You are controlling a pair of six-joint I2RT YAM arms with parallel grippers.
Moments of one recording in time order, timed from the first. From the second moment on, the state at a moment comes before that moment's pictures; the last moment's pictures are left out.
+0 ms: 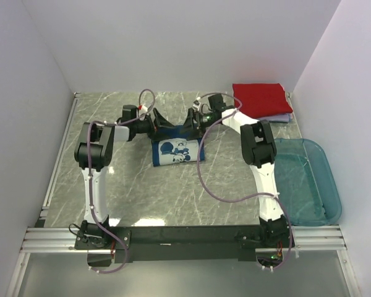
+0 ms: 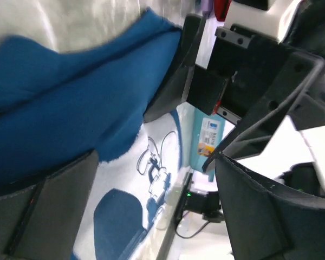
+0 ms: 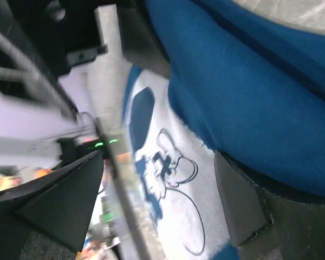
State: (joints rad) left arm -0.17 2.22 1.32 0.33 0.94 -0.91; right arm 0.32 2.42 1.88 -0.45 -0.97 0.39
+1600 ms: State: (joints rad) left arm -0.06 1.72 1.05 -0.24 0.82 -0.23; right arm 0.14 1.98 1.23 -0.50 -0.98 0.32
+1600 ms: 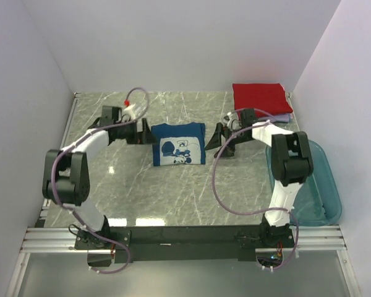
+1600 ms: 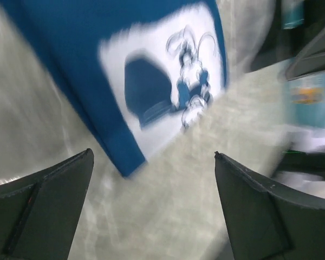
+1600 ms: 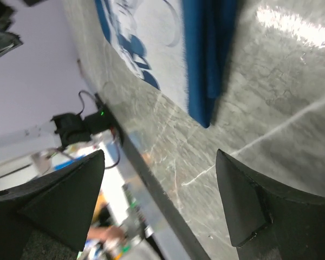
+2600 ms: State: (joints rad) left arm -0.75 1.95 1.29 -0.14 0.39 0.74; right arm 0.05 1.80 1.11 -0.34 -0.80 0.49
